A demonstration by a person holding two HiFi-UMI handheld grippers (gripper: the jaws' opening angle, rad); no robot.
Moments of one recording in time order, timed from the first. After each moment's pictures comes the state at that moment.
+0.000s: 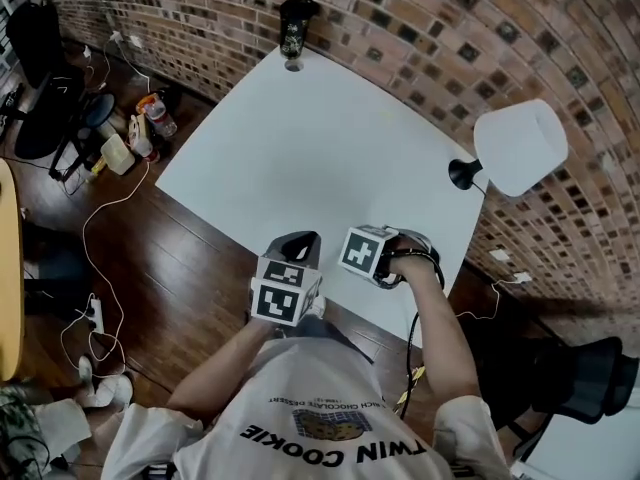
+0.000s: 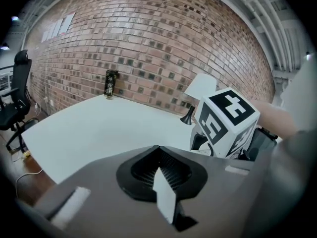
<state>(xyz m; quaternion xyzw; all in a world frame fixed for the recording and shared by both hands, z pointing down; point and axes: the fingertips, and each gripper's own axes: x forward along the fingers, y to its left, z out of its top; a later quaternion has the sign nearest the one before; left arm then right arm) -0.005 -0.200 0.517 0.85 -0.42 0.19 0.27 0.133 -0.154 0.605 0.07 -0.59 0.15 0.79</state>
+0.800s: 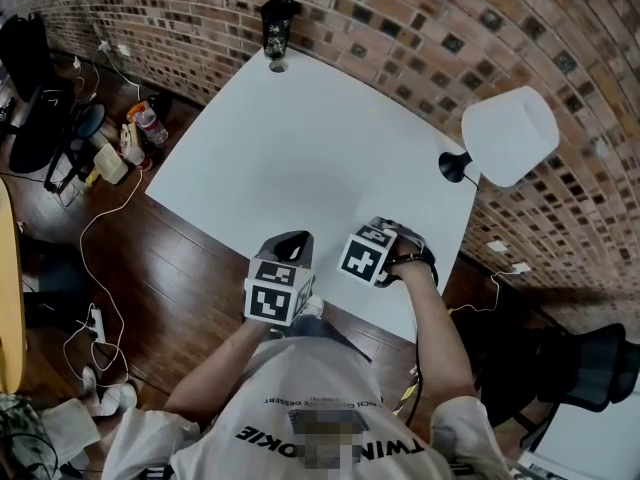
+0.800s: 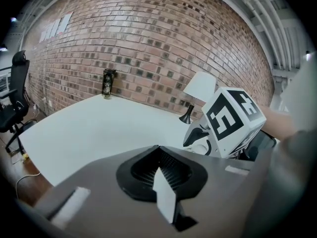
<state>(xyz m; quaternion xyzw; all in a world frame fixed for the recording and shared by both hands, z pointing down) 0.004 -0.201 0.520 0.85 -0.42 0.19 0.27 0.117 -0.180 0.603 0.13 -0.68 0.09 0.72</state>
